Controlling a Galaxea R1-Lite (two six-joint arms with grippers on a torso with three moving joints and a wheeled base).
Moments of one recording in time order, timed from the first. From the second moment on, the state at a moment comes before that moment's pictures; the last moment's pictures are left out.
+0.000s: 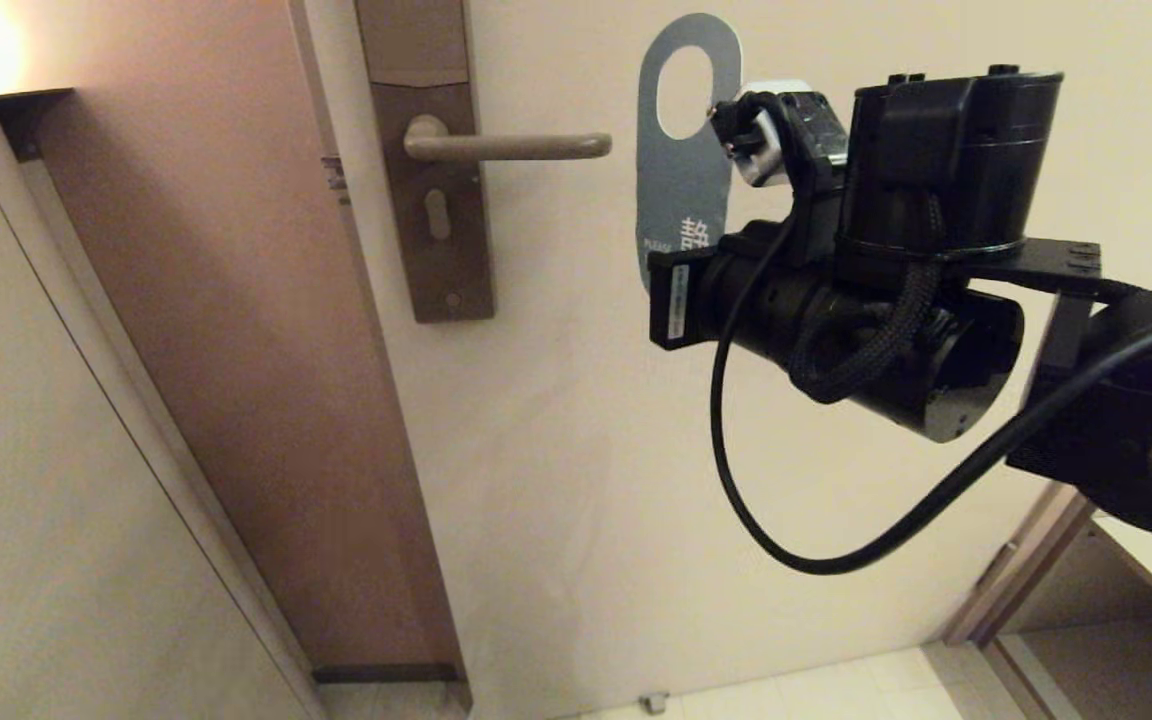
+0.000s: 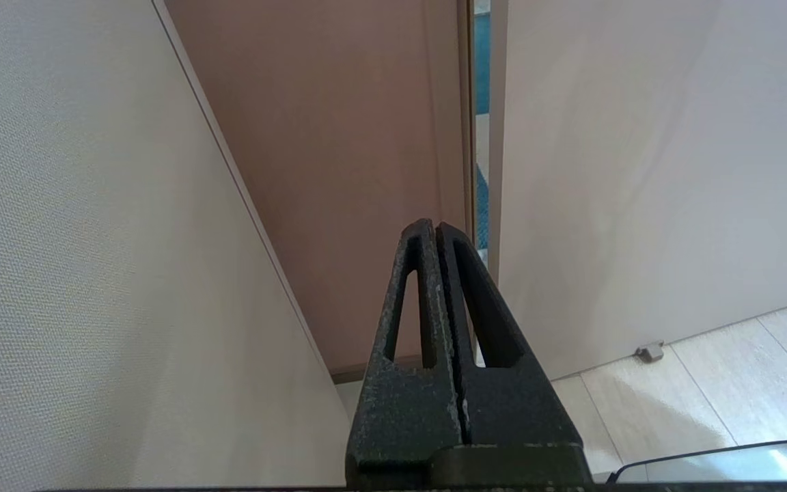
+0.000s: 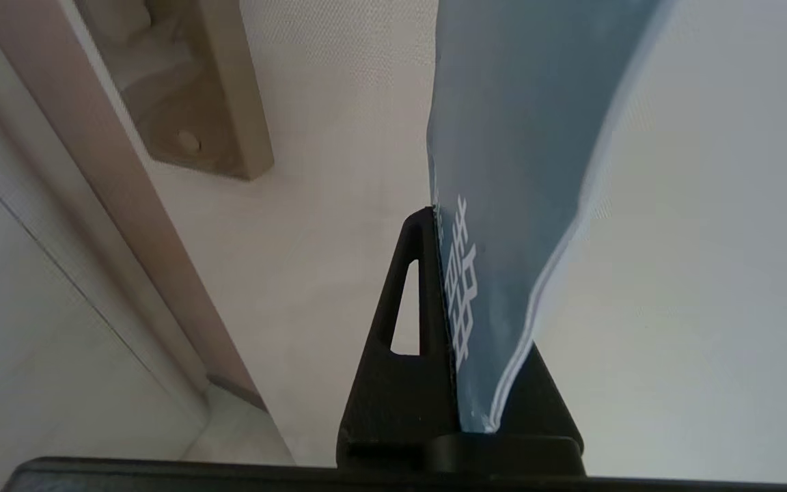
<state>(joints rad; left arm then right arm) 0.00 0.00 -0.03 0.09 -0.06 0.11 0.78 1.77 -1.31 -0.34 -0.35 0.07</state>
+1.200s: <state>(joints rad) 0.00 0.00 -0.03 0.09 -0.06 0.11 0.85 1.96 -1.42 -0.50 -0.41 0.06</state>
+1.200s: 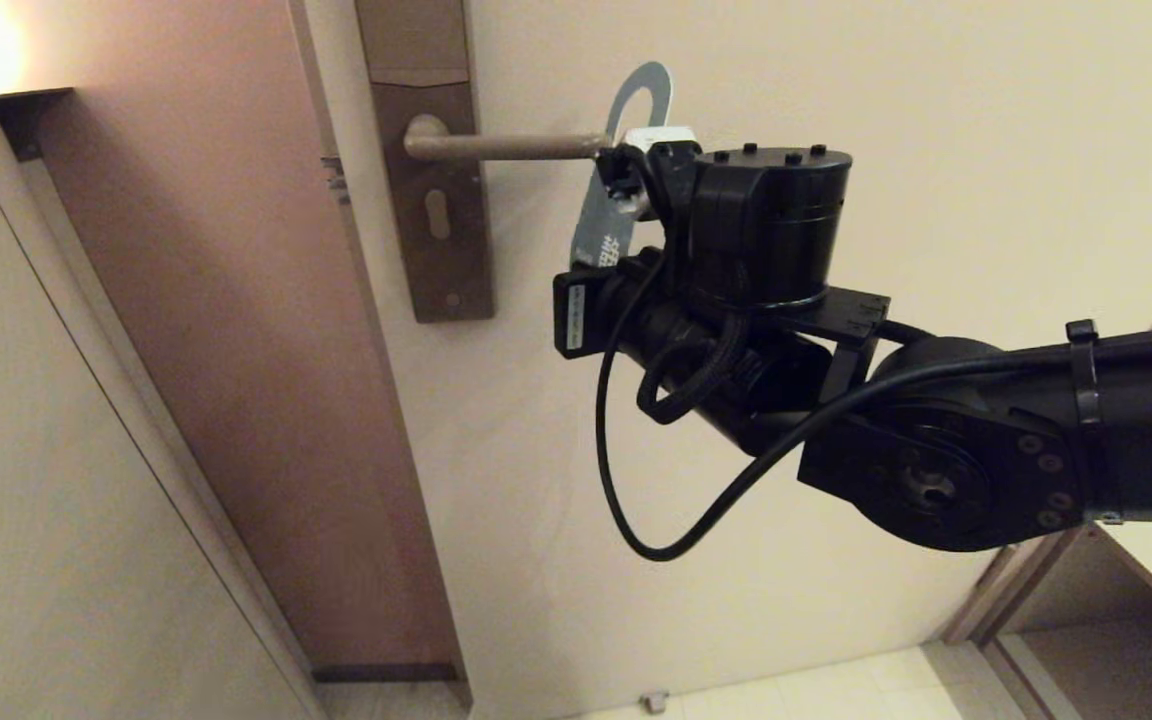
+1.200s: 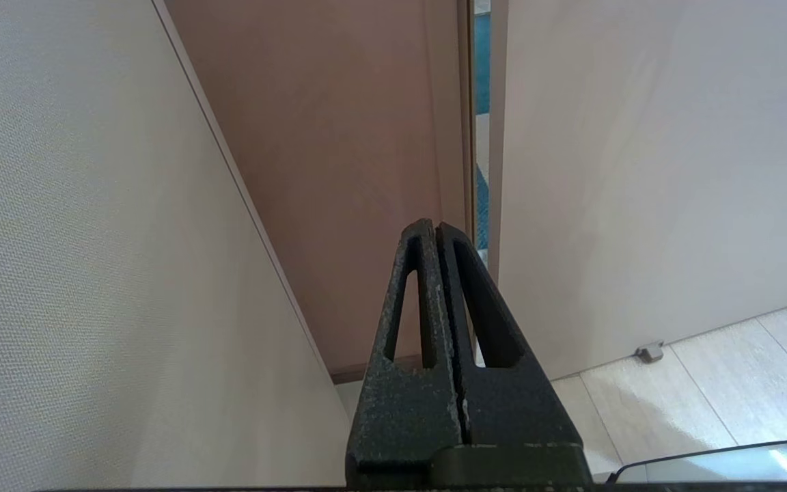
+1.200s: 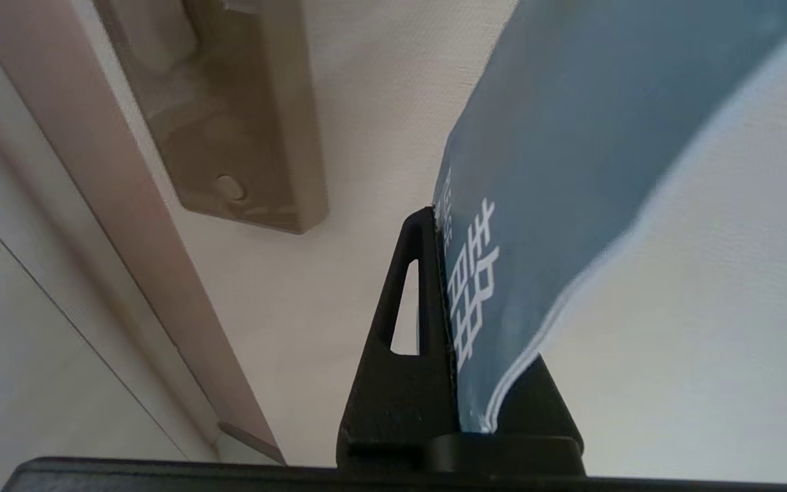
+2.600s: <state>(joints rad) 0.00 0.00 -0.03 0.09 -0.06 0.11 0.99 2.03 -1.54 -0.36 -0.73 0.01</state>
